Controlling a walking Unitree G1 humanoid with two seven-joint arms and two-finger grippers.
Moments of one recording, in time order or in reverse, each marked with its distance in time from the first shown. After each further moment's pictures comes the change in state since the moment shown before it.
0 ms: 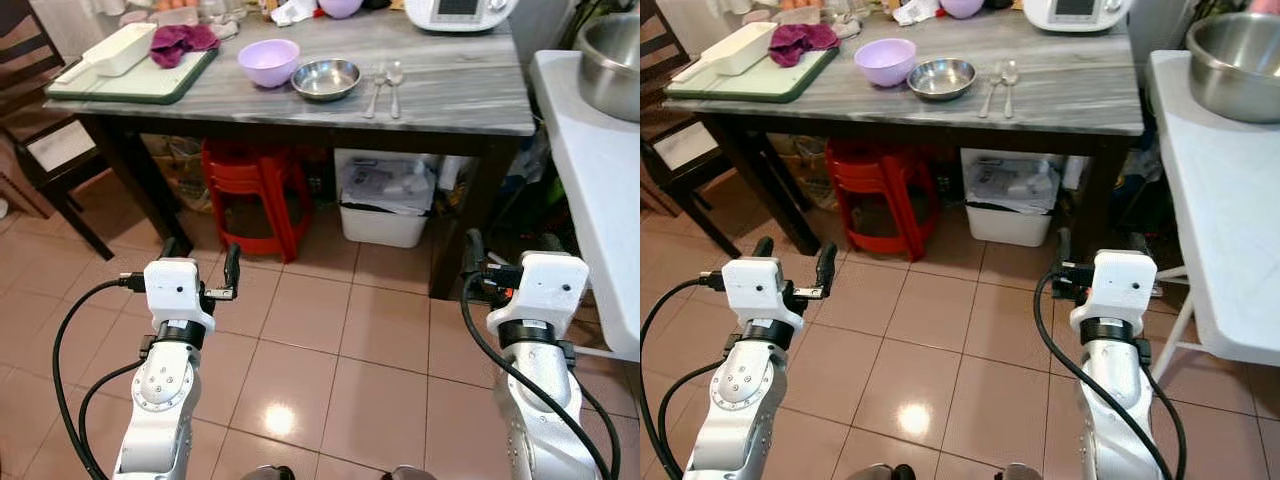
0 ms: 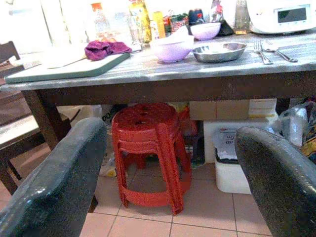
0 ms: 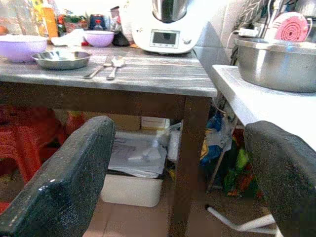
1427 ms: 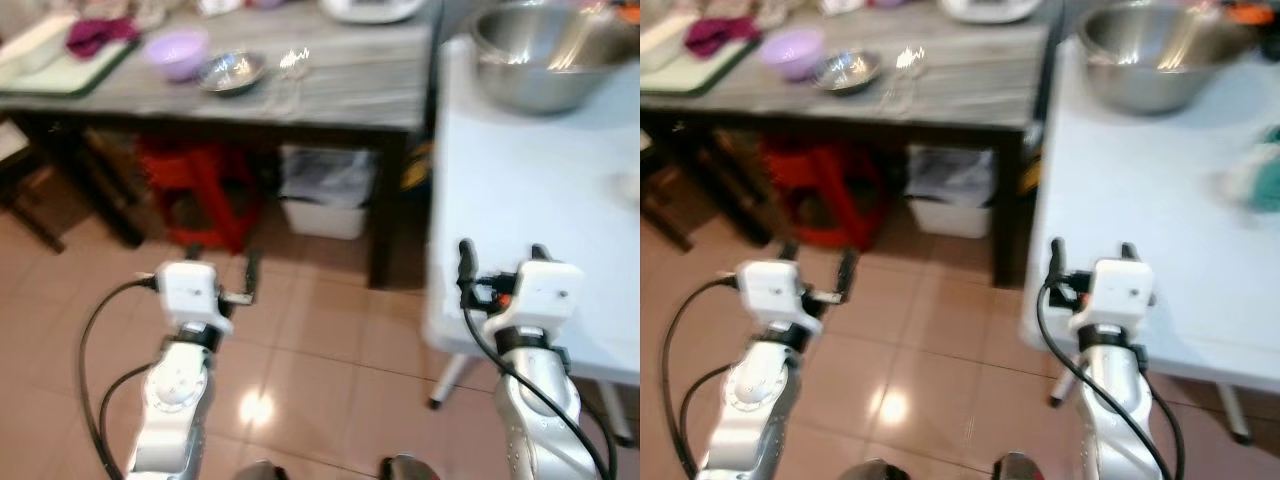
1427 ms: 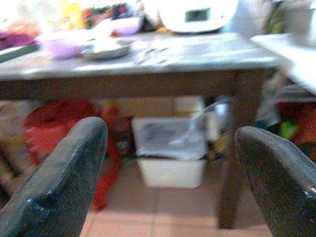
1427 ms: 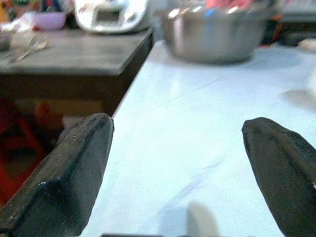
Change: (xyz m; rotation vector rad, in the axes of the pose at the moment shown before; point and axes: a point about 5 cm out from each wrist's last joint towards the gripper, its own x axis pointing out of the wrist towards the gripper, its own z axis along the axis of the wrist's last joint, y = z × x) left arm 0.002 -0.018 -0.002 -0.056 -0.001 -0.102; right arm -0.003 0.006 -0.008 0.085 0.036 0.055
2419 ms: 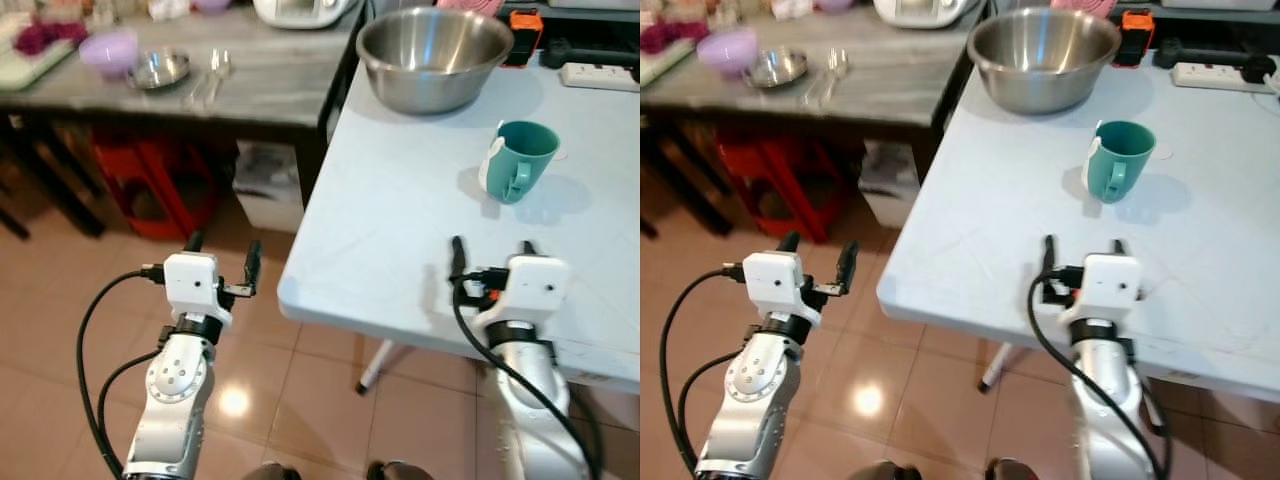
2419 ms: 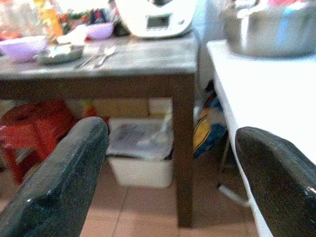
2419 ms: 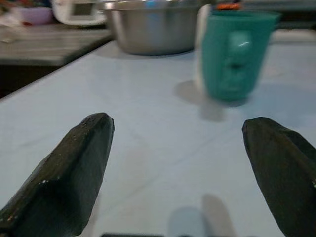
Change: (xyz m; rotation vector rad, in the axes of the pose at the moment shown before) left arm 0.002 0.008 0.000 0.022 0.001 0.013; right arm 0.005 0.015 -0.004 0.035 0.023 0.042
